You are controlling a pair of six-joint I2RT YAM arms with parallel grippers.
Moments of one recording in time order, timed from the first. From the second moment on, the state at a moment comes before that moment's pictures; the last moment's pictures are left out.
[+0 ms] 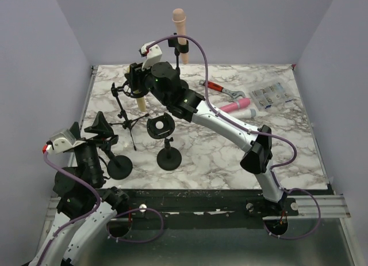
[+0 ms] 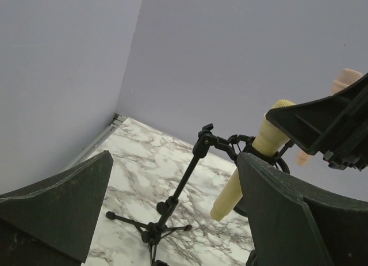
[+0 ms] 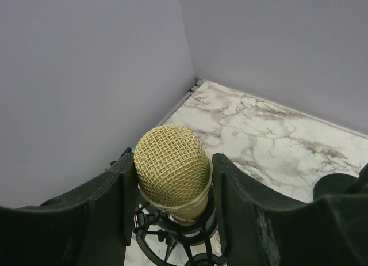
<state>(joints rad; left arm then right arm) -0.56 0.20 0.67 -0.02 -0.81 -0.08 1.03 2.14 2.25 -0.11 0.34 0.17</state>
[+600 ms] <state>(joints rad) -0.55 0.24 0.67 -0.03 -0.81 -0.08 1.04 1.83 2.00 0.29 0.40 0.08</state>
